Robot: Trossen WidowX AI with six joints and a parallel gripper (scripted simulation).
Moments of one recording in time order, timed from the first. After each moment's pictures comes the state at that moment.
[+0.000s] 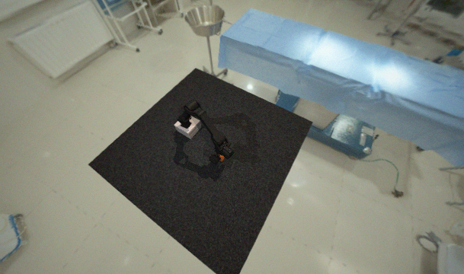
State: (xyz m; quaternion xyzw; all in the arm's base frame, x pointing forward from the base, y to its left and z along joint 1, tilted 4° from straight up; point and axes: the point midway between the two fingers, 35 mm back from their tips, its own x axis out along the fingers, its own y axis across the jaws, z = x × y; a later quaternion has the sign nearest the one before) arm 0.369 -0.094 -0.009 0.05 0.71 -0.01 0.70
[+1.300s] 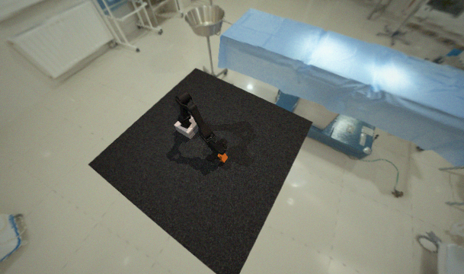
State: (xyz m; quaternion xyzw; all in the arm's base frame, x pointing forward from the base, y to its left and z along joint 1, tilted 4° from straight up) arm 0.363 -0.095 -0.016 0.04 0.51 -0.03 0.86
